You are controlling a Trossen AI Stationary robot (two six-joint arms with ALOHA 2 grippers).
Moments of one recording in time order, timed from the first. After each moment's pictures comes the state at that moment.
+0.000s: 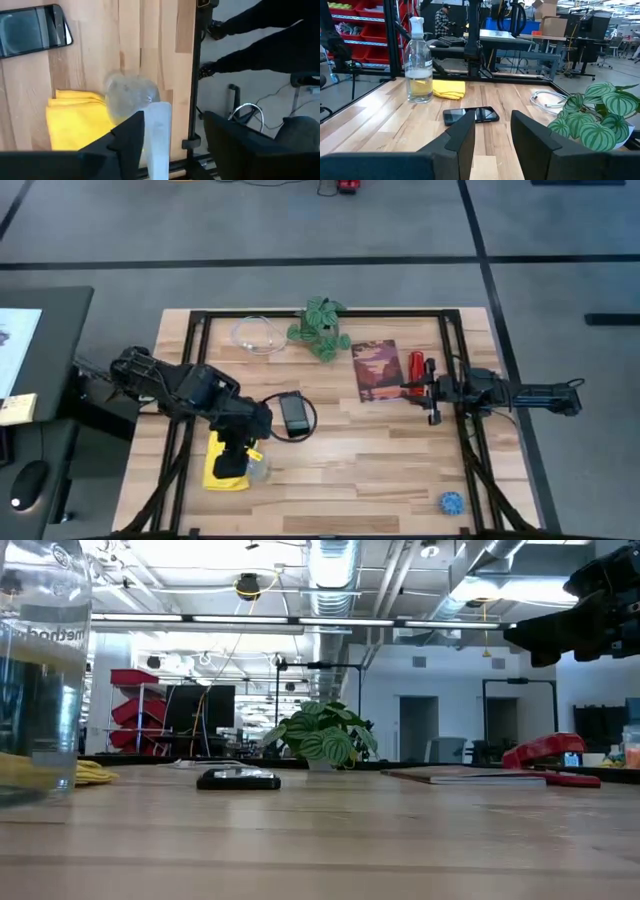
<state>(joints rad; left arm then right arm) -0.41 1.61 1.93 -1.57 0.23 -0.51 -0.03 0.01 0.00 0.01 0.00 -0.09</state>
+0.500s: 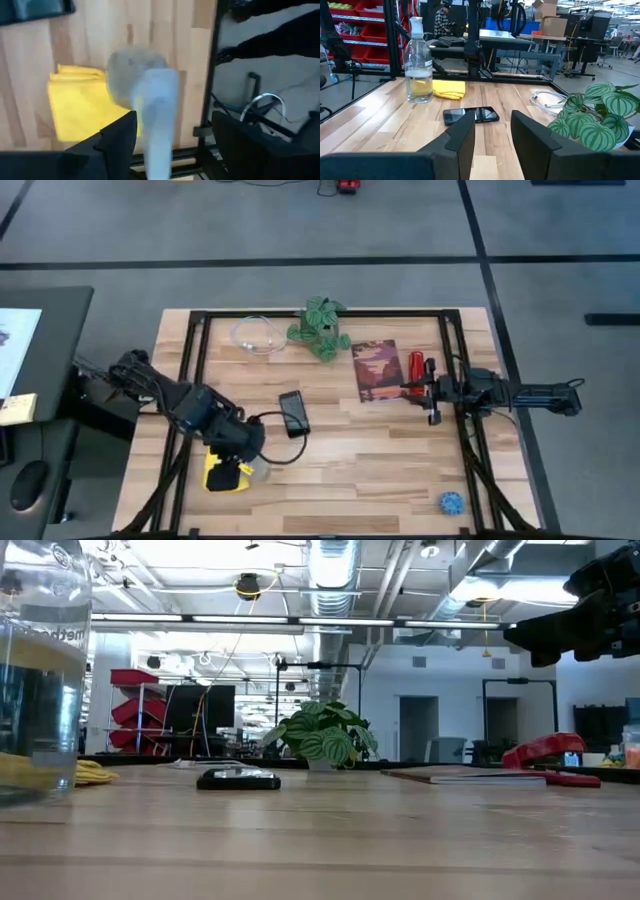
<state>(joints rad) -0.52 1.59 1.80 -1.57 0.13 -0.64 -0.03 0.01 0.00 0.01 0.00 -0.09</state>
